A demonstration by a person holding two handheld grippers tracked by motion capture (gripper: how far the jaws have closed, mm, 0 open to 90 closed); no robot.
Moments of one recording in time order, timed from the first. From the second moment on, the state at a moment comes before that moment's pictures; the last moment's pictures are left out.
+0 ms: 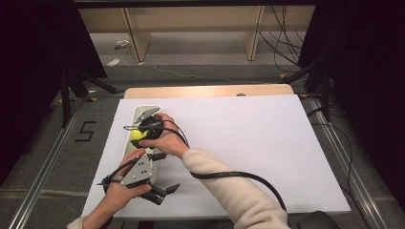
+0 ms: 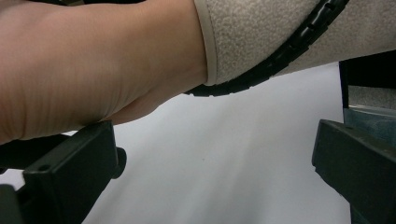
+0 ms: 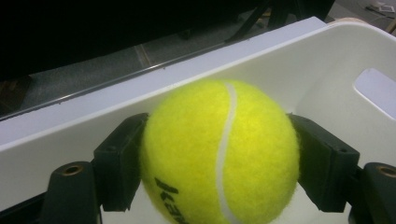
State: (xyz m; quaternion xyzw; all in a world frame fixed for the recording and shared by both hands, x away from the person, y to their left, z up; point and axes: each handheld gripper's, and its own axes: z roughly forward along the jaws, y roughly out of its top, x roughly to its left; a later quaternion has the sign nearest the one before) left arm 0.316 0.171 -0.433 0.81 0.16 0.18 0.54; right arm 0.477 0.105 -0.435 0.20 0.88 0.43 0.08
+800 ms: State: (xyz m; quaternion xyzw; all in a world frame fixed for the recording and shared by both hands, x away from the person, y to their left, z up) left arm 0.316 0.171 -0.433 0.81 0.16 0.18 0.54; right arm 0.478 0.105 -0.437 0.20 0.88 0.43 0.08
